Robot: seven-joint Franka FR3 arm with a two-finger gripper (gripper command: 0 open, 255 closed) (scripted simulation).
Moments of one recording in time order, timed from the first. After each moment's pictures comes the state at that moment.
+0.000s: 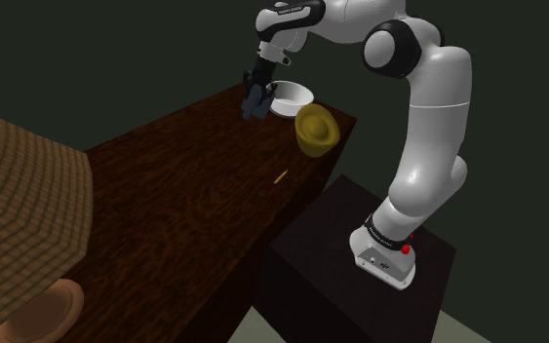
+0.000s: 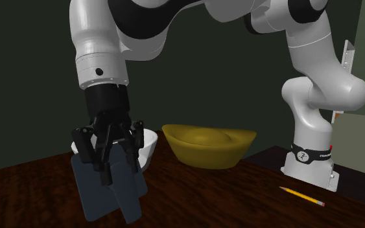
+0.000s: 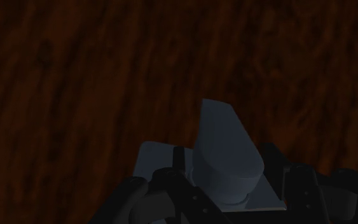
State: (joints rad) arm -0.21 0.50 -0.02 -1.52 0.34 1.93 0.79
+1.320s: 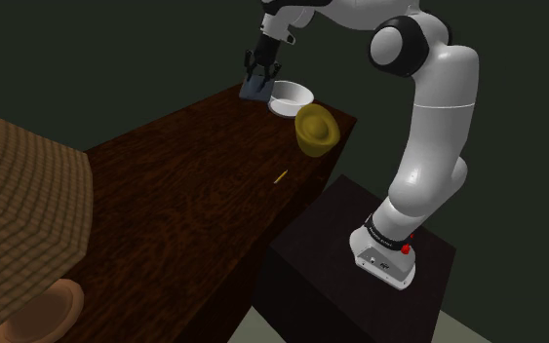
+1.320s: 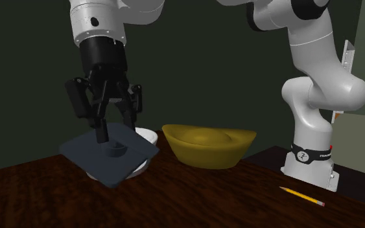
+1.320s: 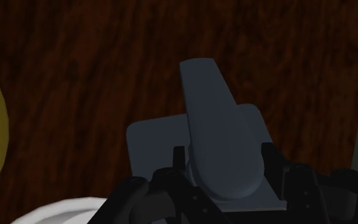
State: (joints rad) arm -0.21 0.46 -0.02 -1.40 0.33 1.76 0.84
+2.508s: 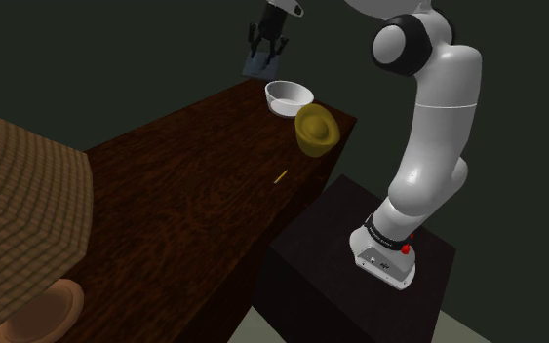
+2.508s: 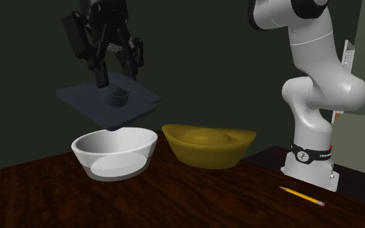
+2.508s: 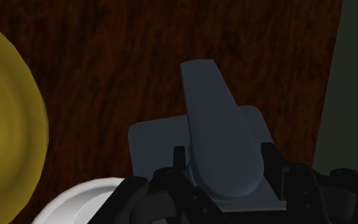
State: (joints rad) arm -0.22 0.44 -0.02 -1.20 0.32 1.55 0.90
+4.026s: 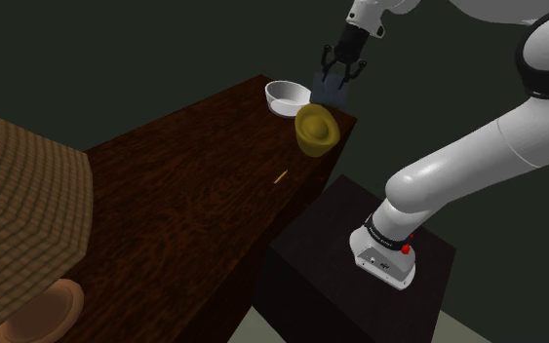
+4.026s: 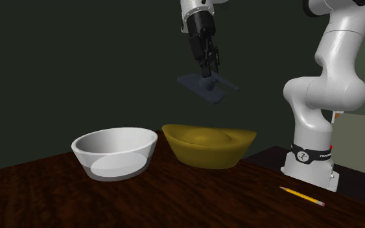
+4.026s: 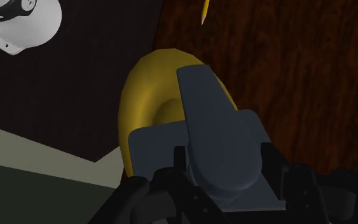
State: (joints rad) arm -0.34 -0.35 -0.14 -2.12 0.24 1.62 0.66
